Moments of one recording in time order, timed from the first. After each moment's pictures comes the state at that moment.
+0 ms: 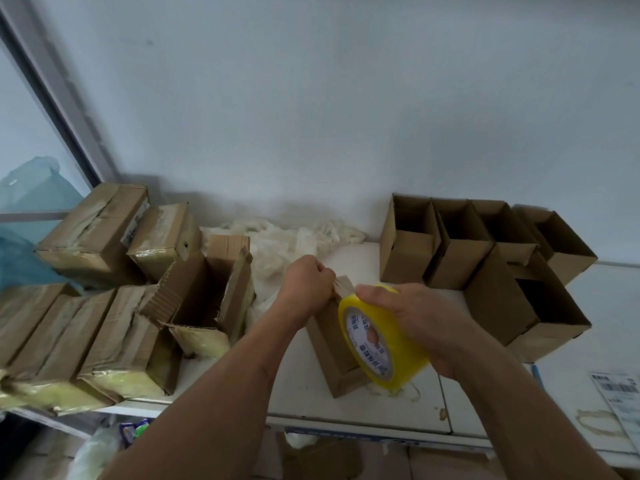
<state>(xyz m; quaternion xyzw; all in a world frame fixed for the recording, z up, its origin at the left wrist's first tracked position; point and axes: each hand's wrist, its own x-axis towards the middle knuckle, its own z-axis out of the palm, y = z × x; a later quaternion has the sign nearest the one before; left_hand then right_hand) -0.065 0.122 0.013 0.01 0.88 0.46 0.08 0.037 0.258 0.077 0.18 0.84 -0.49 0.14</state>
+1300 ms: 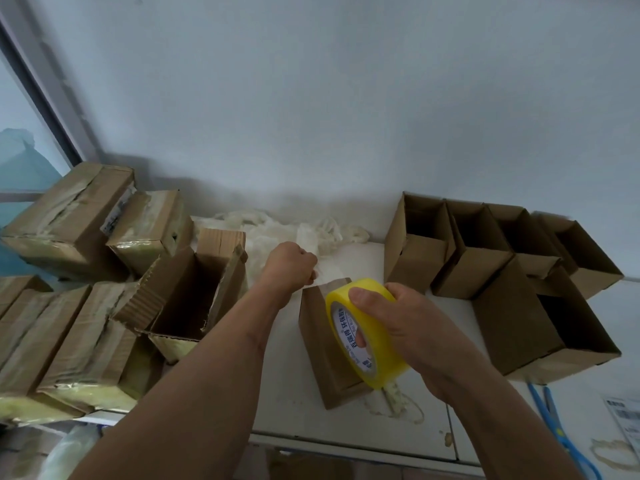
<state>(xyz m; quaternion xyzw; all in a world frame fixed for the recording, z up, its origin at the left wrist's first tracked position) -0.131 0.106 -0.015 -0.06 0.84 0.53 0.12 0.020 0.244 0.068 0.16 0.85 -0.50 0.11</state>
